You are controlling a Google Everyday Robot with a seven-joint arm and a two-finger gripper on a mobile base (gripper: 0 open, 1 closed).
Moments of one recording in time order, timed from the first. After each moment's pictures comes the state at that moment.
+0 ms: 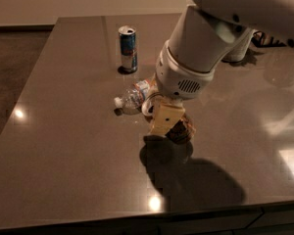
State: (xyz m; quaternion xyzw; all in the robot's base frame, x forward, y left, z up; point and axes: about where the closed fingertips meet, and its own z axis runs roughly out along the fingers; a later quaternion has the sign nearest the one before) arm 0.432 -0.020 0.914 -0.72 0.67 0.09 0.16
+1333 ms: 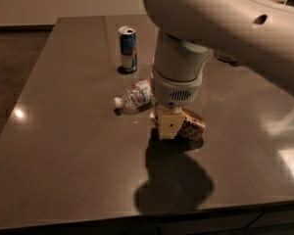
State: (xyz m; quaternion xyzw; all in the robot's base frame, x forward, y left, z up) arm 0.447 -0.039 0.880 -0.75 0.66 -0.01 0.07
